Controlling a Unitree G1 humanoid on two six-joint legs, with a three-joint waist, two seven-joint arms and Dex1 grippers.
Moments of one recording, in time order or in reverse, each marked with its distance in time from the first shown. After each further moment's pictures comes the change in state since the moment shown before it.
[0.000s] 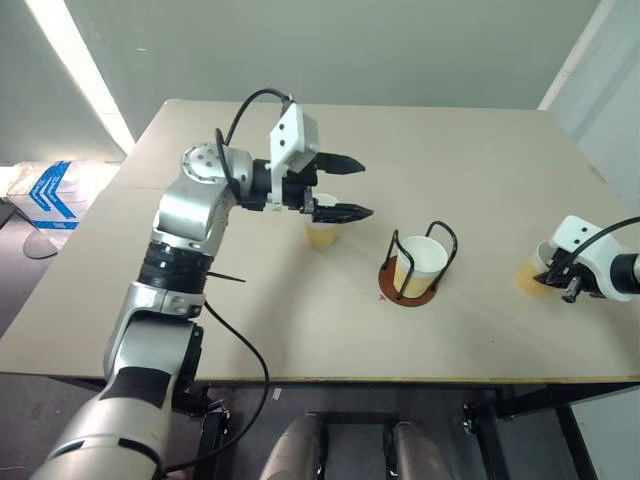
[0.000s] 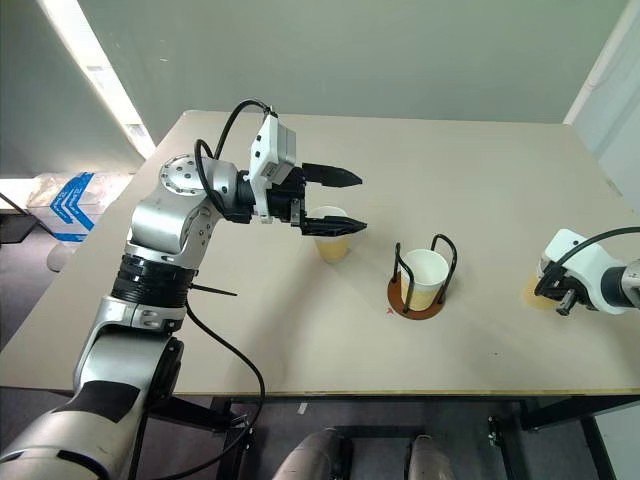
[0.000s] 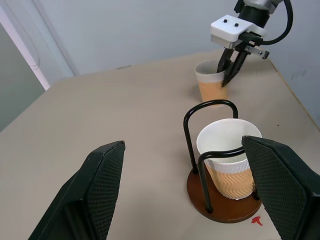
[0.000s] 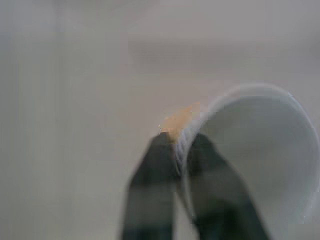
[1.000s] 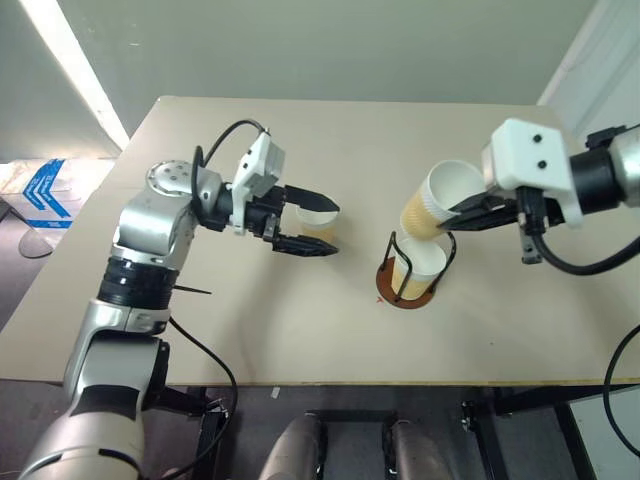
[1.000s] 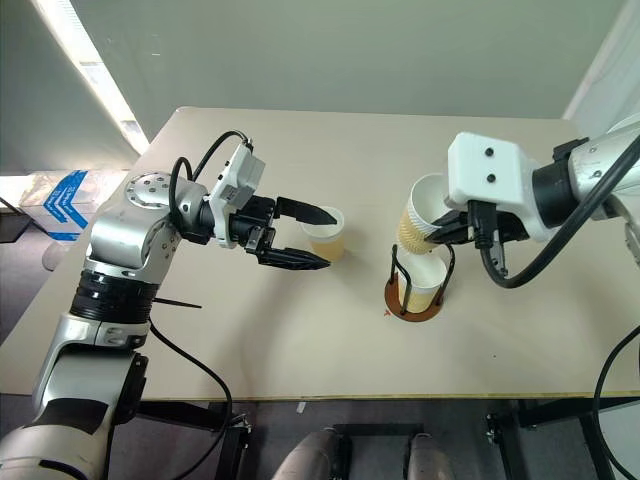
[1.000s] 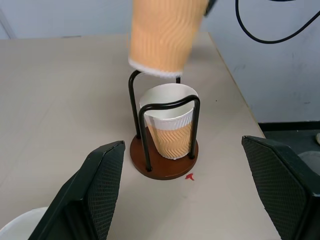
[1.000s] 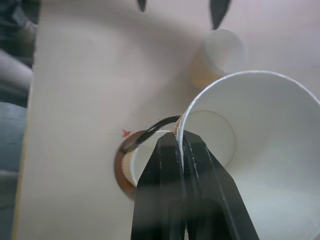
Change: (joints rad) left arm 0.099 0.142 0.003 -0.080 -0.086 0.123 -0.208; right arm -0.615 0.076 0.169 -0.462 0.229 0.237 0.325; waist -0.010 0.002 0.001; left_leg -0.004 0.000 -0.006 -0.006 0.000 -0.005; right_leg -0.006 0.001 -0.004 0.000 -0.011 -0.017
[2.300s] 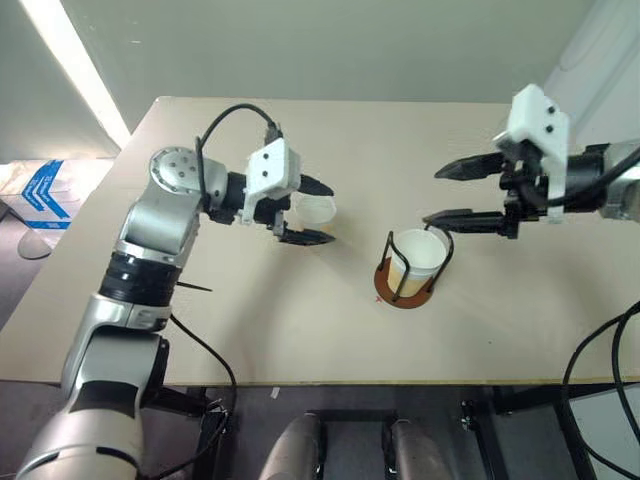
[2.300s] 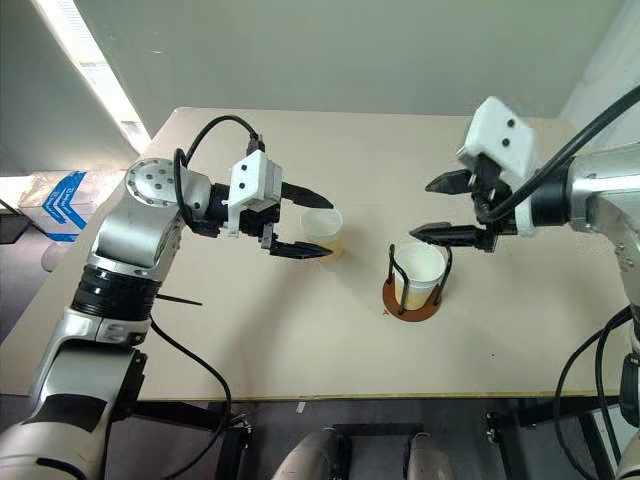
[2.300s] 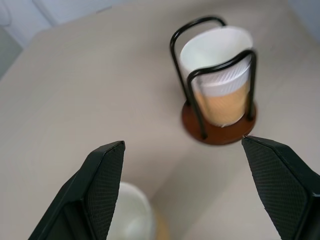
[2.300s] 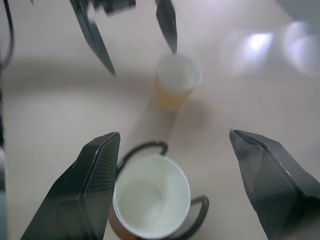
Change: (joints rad) left arm -0.046 0.039 -0.090 -0.010 0.288 -0.244 0.151; right arm 0.065 0.201 -0.291 0.038 0.140 0.291 -0.252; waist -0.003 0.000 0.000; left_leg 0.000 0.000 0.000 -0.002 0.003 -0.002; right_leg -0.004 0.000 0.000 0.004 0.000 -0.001
